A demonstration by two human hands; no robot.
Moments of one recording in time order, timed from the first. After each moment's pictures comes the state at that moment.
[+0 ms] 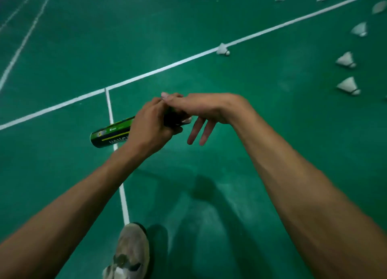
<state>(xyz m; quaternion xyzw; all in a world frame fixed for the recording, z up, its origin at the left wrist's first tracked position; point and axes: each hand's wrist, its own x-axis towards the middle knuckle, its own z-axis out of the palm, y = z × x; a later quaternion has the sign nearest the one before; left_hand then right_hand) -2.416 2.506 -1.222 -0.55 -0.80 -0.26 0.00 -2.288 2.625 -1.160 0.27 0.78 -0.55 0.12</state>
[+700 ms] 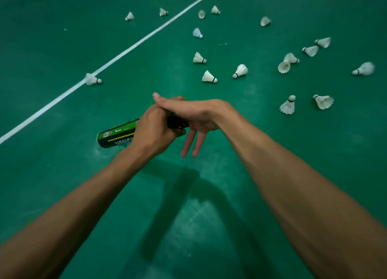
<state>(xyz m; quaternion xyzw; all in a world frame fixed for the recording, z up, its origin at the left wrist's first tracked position) -2.236 2.715 -1.247 -0.77 -0.55 -0.30 -0.13 -2.091 2.728 -1.176 0.53 0.55 -0.65 0.00</state>
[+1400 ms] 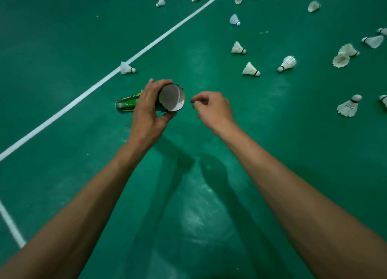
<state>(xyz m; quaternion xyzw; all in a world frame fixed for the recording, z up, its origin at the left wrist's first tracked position) -2.381 2.753 -1.277 -0.73 -0.52 -0.44 -0.08 -2.199 2.788 -1.279 0.61 0.61 -0.36 -0.36</state>
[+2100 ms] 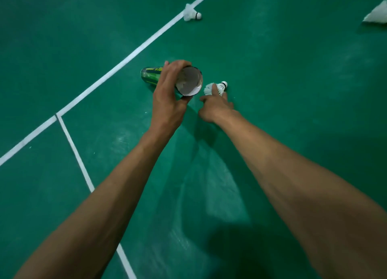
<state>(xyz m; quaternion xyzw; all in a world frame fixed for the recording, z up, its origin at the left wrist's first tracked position) -2.533 2.736 -1.364 -0.65 -0.62 -0.44 0.01 -2.410 2.810 -1.398 0.54 0.77 -0.35 0.05</state>
